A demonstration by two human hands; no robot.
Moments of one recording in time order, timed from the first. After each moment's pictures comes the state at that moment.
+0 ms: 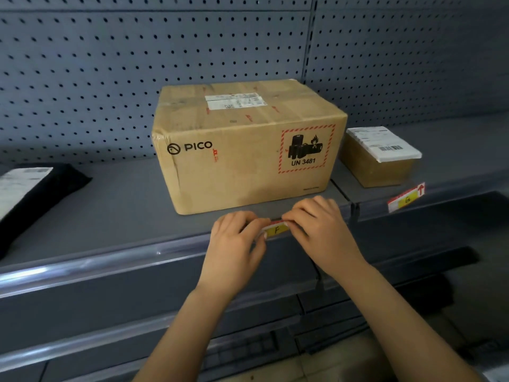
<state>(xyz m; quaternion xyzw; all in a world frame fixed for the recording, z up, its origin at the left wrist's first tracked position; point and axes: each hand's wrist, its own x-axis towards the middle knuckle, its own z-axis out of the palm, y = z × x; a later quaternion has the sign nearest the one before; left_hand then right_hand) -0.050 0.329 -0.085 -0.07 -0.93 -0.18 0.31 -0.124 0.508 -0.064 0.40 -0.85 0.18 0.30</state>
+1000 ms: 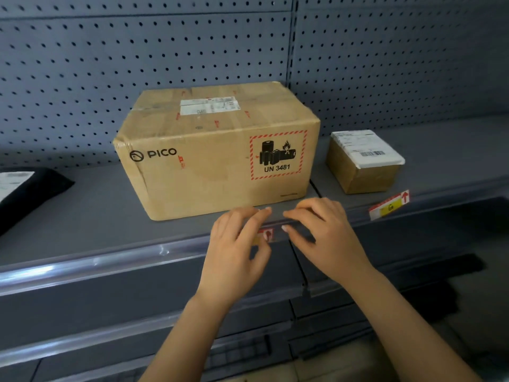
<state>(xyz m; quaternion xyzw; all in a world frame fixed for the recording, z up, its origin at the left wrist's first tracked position) -0.061 0.385 -0.071 -0.08 -0.90 -0.20 0.37 -0.146 0.560 -0.058 0.41 -0.83 0.24 0.29</state>
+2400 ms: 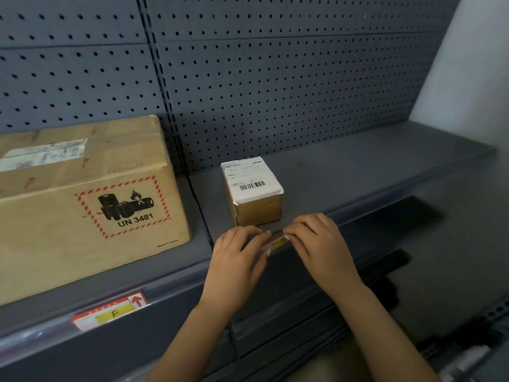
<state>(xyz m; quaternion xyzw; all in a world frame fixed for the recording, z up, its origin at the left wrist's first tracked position) -0.197 0.544 -0.093 -0.16 -0.92 -0.18 0.31 -0.236 0.734 -0.075 0.28 -0.89 0.19 0.32</state>
